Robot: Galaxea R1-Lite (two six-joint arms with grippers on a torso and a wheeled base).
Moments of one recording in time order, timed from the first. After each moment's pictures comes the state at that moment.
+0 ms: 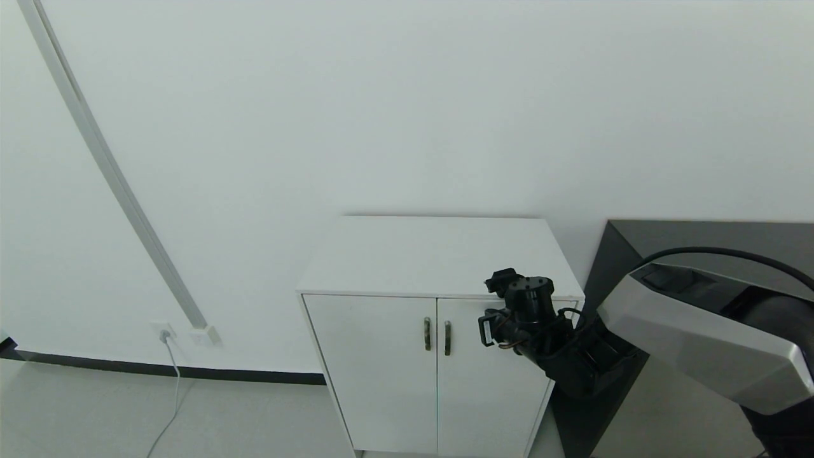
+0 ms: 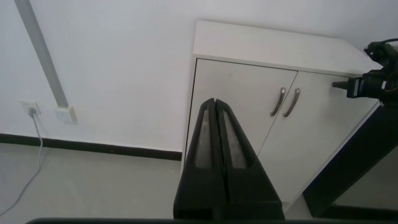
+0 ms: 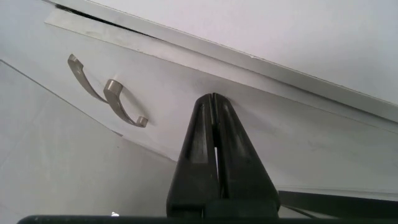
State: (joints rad) left arm 0.00 0.00 0.00 0.00 0.03 -0.11; right arm 0.55 2.42 -1.17 -0.85 -0.21 0.07
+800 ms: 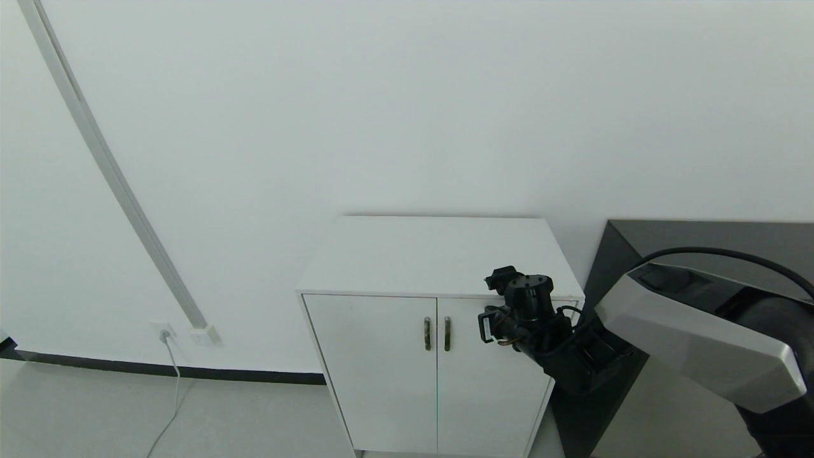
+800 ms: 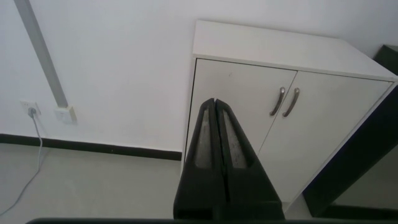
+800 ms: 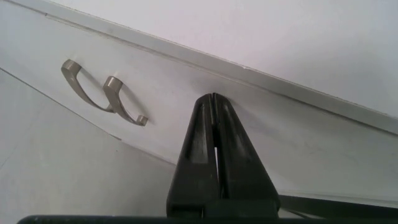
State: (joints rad) left arm 0.00 0.00 0.00 0.00 0.03 -0.11; right arm 0.54 2.43 -1.20 -0.85 -0.21 0.07
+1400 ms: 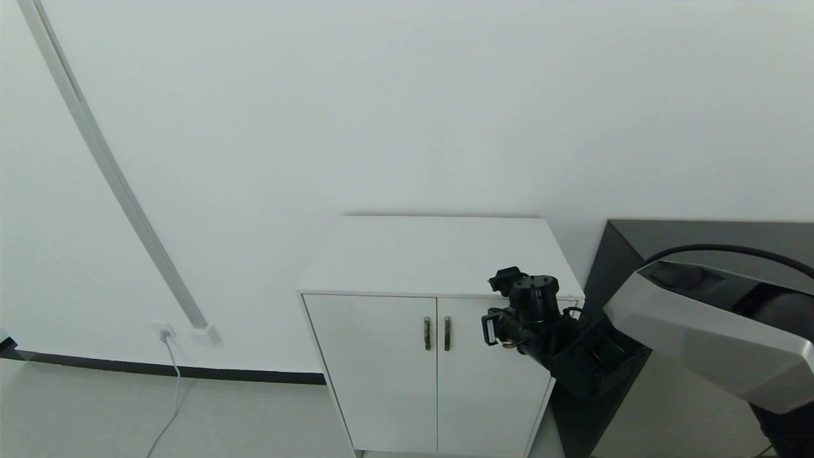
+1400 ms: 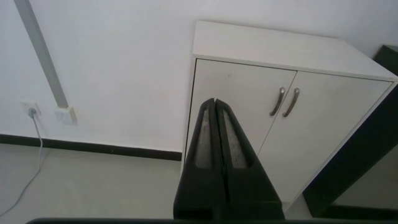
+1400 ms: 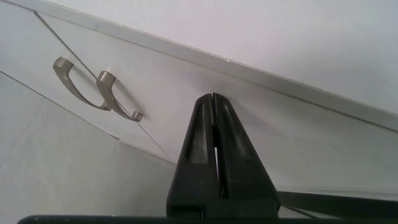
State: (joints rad) left arm 0.00 0.00 0.00 0.00 0.03 -0.11; right arm 0.55 2.39 -1.13 -0.87 -0.21 0.07
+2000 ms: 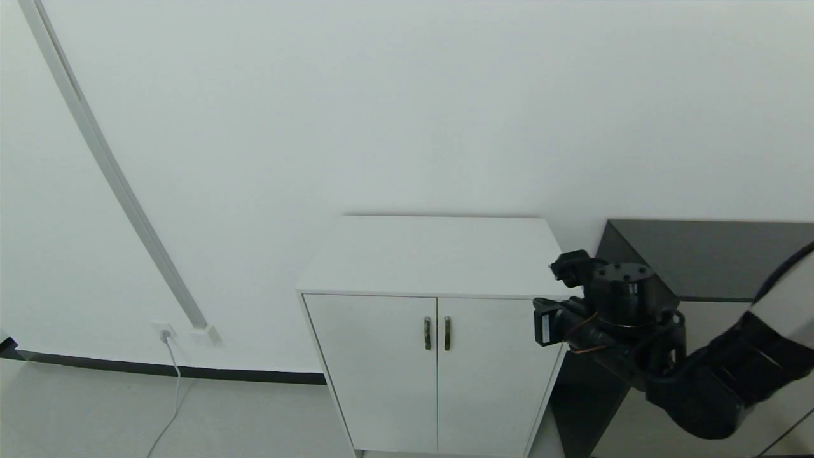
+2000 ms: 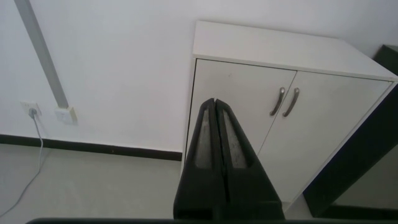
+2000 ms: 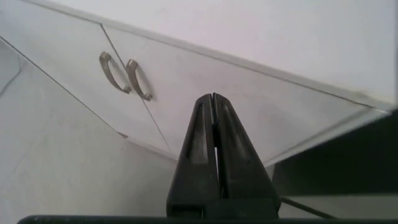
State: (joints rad) left arm 0.00 0.00 0.00 0.00 0.03 -0.11; right arm 0.51 1.98 -0.69 -0.99 -0.21 0.07
